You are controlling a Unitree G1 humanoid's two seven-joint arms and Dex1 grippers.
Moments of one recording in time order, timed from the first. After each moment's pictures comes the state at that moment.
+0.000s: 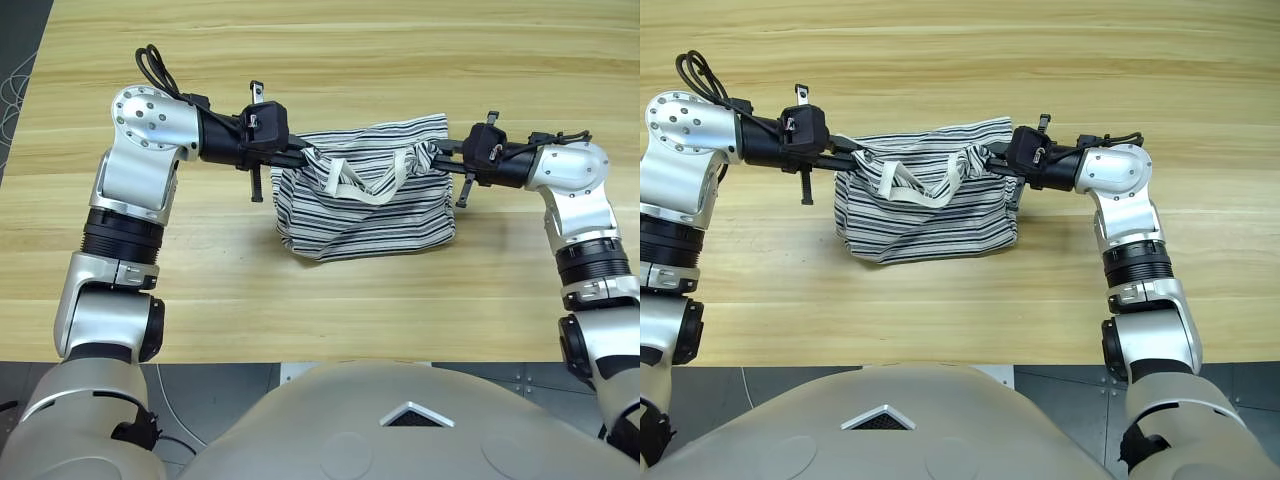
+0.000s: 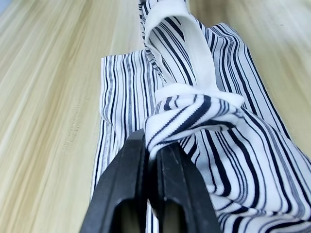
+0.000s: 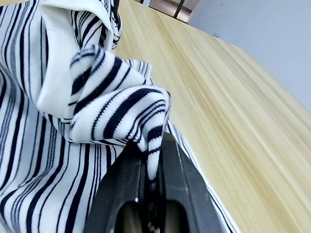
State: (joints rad) left arm -0.53 0.63 -0.28 0.30 -0.10 -0.01 -1.28; right arm -0.43 -0.48 0.21 0.51 0.08 -0.39 1.07
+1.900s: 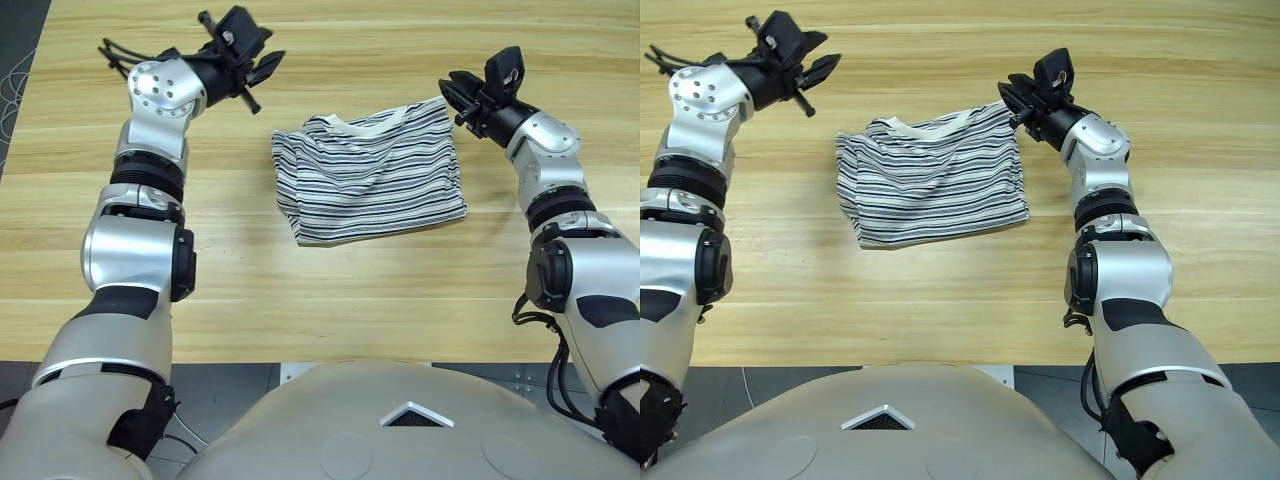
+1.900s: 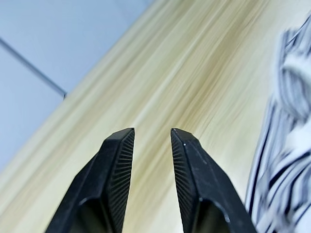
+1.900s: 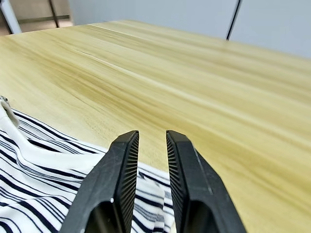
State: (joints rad) left arm -0.78 0.40 -0.18 0.92 0.12 -0.43 -0.77; right arm -0.76 -0.29 -0.05 1.16 0.03 -0.38 0.76
